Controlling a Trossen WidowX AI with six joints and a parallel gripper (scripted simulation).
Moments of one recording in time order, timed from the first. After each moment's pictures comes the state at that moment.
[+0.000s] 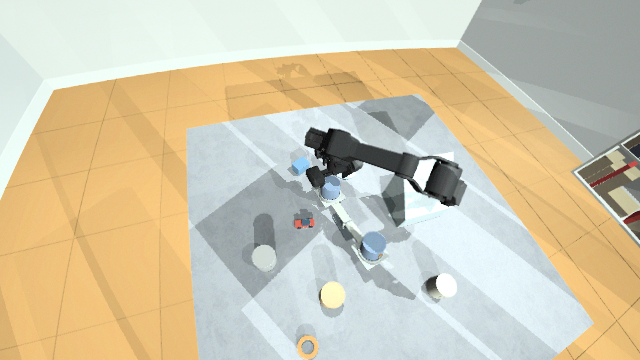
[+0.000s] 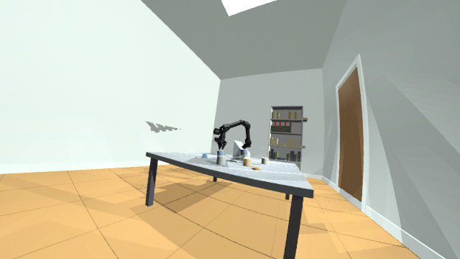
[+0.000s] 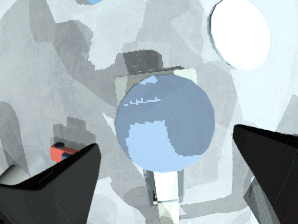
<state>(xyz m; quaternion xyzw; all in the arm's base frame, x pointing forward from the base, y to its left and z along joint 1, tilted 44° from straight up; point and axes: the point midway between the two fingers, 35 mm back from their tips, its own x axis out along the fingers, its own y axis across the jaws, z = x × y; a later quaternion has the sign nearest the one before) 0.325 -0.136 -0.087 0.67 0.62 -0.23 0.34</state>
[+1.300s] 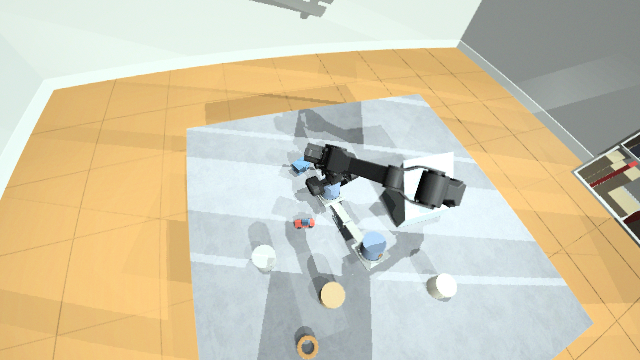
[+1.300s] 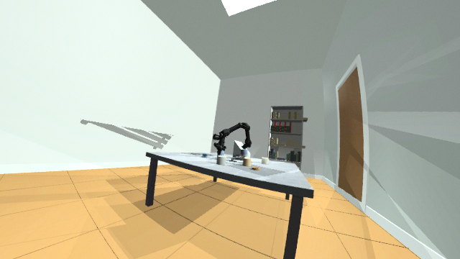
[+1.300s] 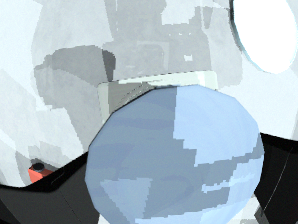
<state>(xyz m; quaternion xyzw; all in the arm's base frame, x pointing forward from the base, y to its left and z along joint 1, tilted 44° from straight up) 0.331 -0.096 -0.128 0.67 0.62 -0.23 0.34</state>
